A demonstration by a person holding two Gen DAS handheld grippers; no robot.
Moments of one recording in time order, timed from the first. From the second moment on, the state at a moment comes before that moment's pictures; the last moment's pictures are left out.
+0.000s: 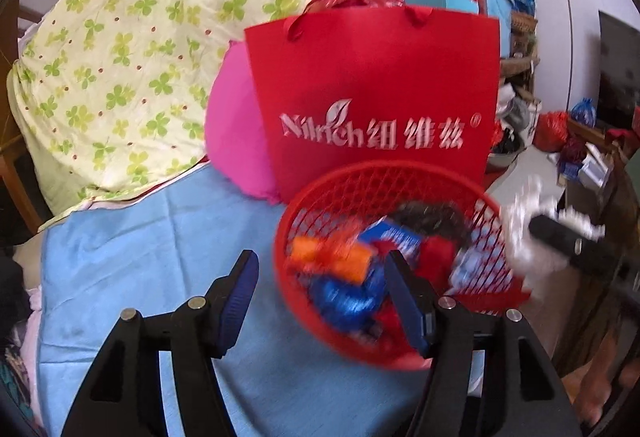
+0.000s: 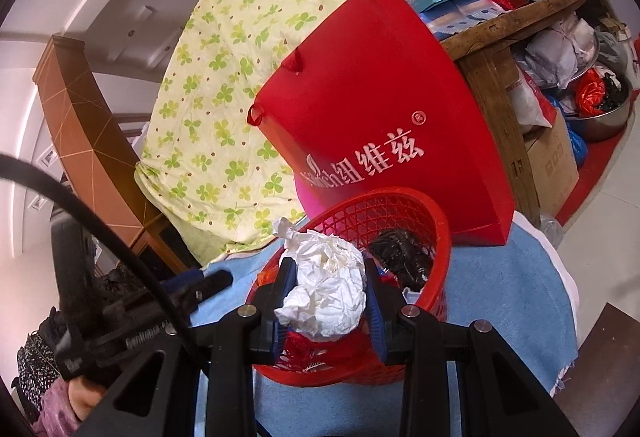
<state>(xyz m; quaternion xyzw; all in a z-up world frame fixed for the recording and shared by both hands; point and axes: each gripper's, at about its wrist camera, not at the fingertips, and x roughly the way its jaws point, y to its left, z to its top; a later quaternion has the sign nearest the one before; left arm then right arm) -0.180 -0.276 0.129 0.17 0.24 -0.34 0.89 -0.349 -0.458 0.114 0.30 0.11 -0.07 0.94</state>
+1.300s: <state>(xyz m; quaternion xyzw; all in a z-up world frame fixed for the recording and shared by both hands) -0.204 -0.138 0.154 0.14 0.23 -0.25 0.93 -0.309 -0.316 0.168 0.11 0.17 -0.10 0.97</state>
